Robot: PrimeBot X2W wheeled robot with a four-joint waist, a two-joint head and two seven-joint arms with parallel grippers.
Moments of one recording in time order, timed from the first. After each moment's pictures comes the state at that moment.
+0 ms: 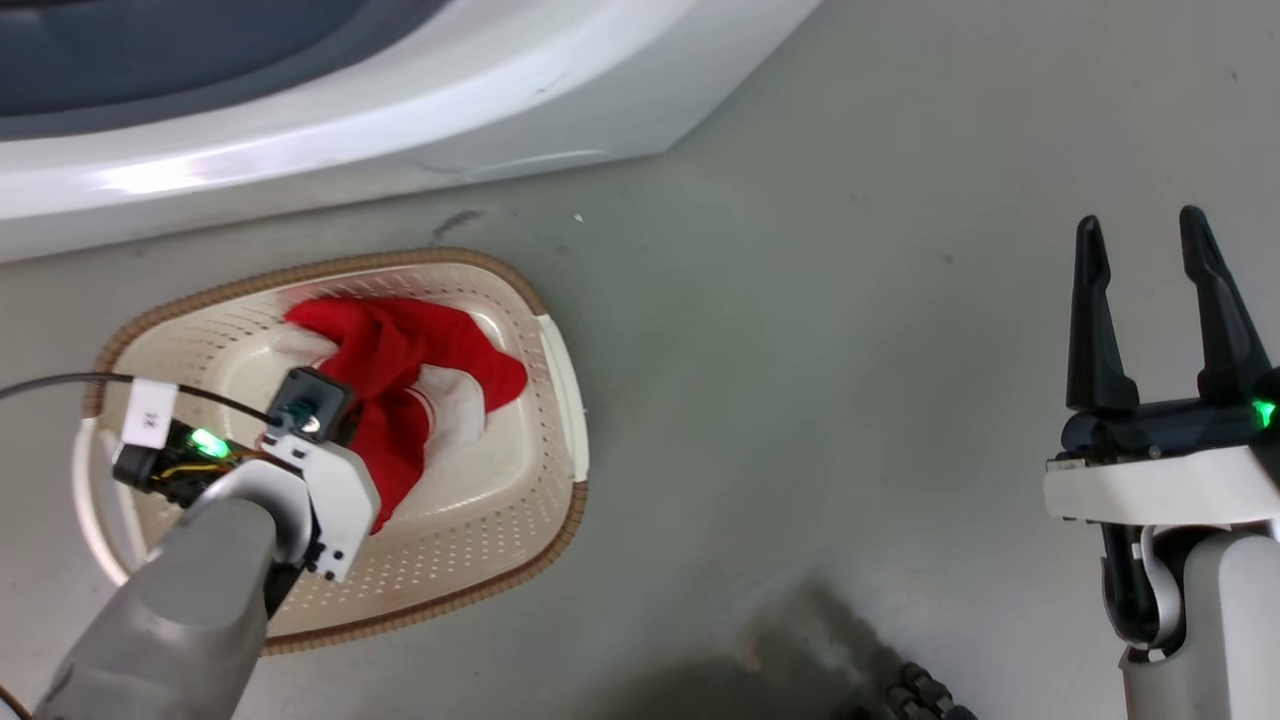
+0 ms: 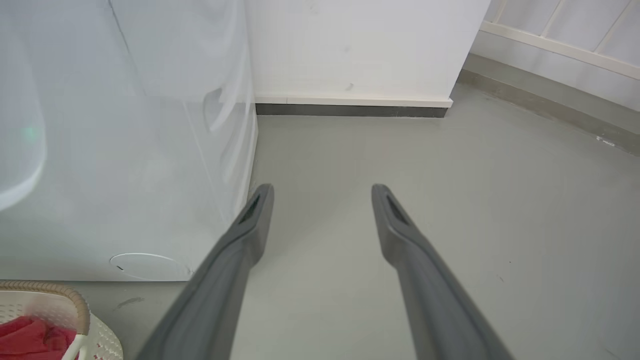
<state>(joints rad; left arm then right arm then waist) -0.71 0.42 -0.71 0.98 -0.37 -0.11 -0.15 -0.26 -0.05 -0.06 -0.03 0.08 0.13 -0.26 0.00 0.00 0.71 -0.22</state>
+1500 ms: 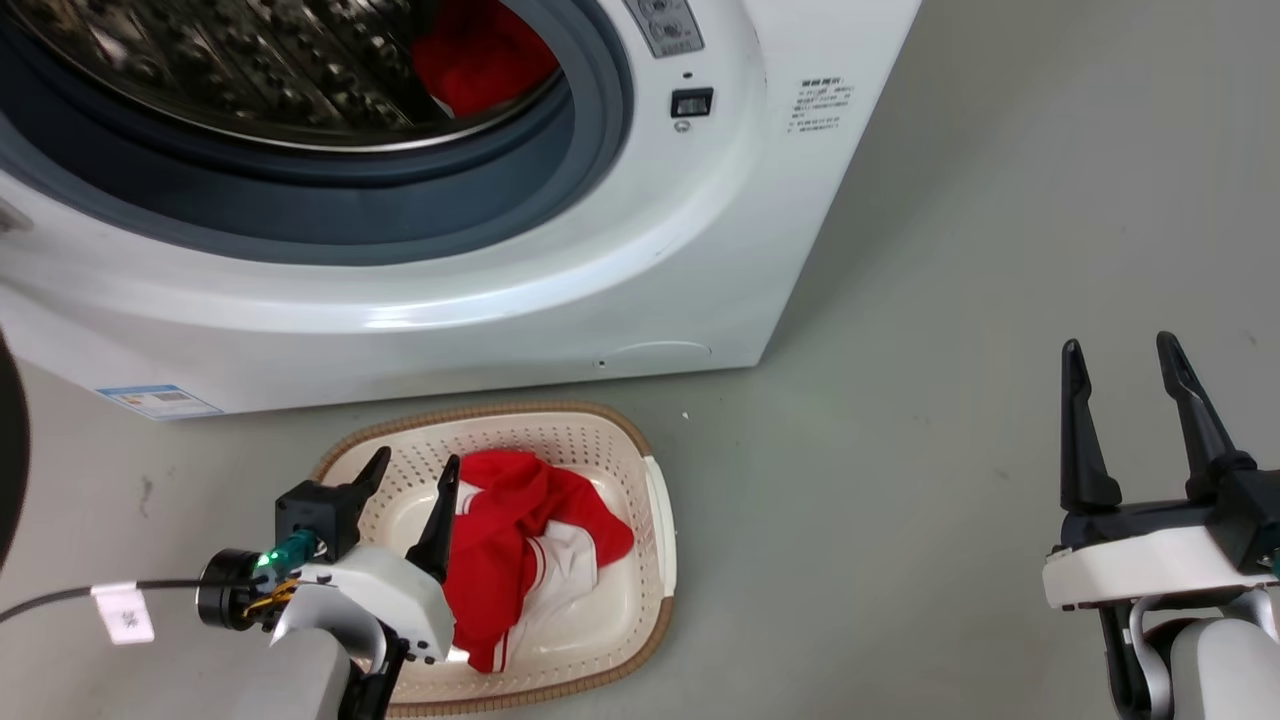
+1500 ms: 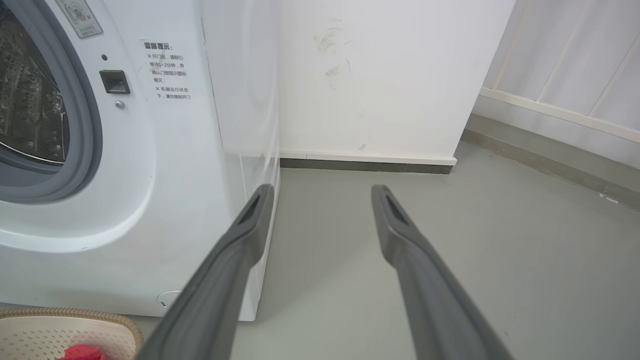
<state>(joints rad) -0.34 0.26 -0.32 0.63 -0.39 -0.08 -0.26 -0.14 -0.05 -0.11 0.05 -0.01 0.13 -0.26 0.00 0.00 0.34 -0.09</state>
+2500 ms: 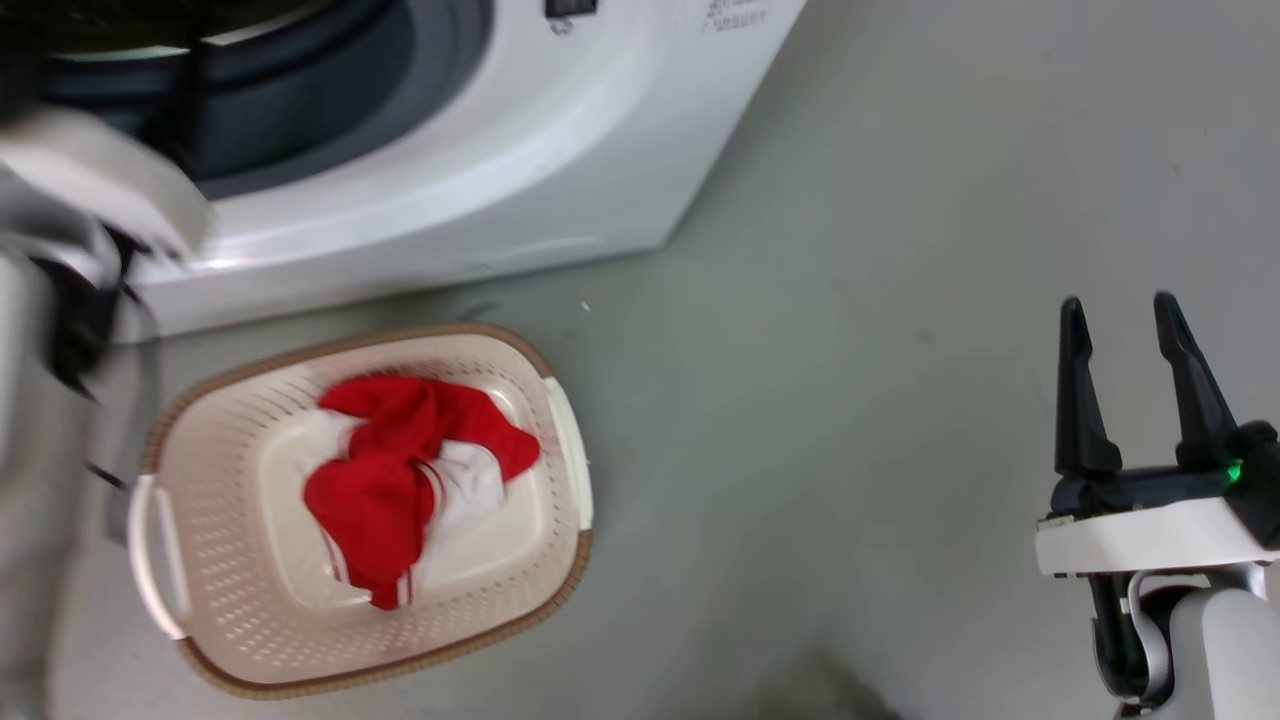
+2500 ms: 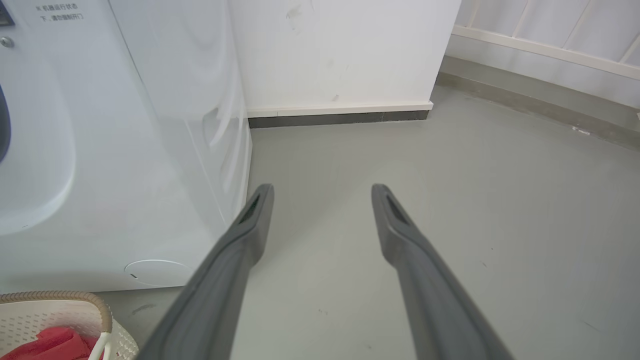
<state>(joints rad) -0.78 0.50 -0.17 0.33 -0.33 -0.13 -0.03 -0.17 -0.05 -0.08 0.02 0.10 0.13 -0.26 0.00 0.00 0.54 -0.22</state>
